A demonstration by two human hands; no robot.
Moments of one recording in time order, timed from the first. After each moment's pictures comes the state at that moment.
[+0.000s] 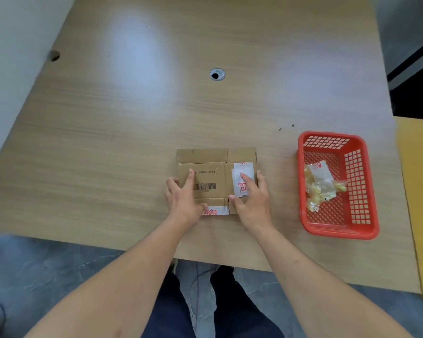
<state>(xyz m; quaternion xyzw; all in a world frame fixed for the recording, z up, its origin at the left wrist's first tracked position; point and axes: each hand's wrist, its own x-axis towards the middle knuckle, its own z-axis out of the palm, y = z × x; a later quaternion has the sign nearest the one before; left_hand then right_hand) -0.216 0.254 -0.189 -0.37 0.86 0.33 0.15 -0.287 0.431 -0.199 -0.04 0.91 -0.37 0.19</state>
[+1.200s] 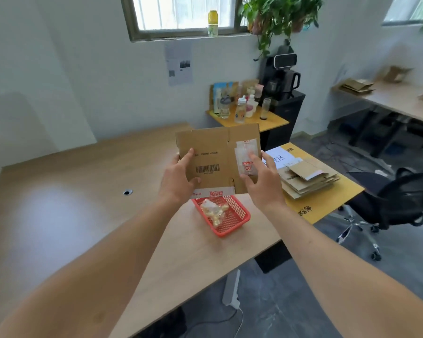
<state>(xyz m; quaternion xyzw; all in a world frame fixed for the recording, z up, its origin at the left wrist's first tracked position) -0.239 0.380 0.154 0.12 0.92 0.37 -0.08 -0.189 0.609 0.138 0.06 0.91 -0.34 -0.22</state>
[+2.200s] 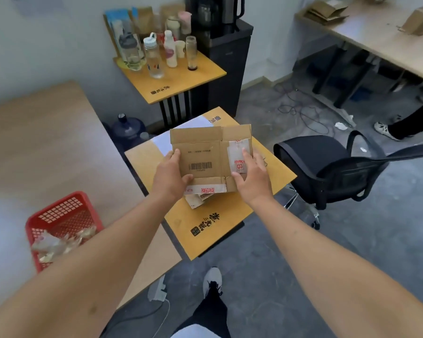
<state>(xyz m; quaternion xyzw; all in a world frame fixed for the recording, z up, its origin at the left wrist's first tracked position) -0.404 0.888 0.022 0.09 0.94 0.31 0.07 -0.336 1.097 -0.005 0.20 0.93 -0.31 -0.07</state>
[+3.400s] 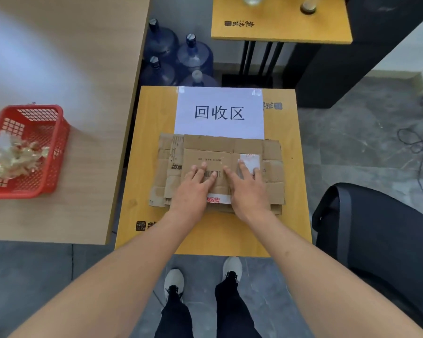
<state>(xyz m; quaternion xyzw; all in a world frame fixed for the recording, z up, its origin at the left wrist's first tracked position) -0.470 1.067 -0.163 -0.07 0.97 0.12 0.19 -0.525 1.224 -0.157 -0.18 0.96 -0.07 0.21</state>
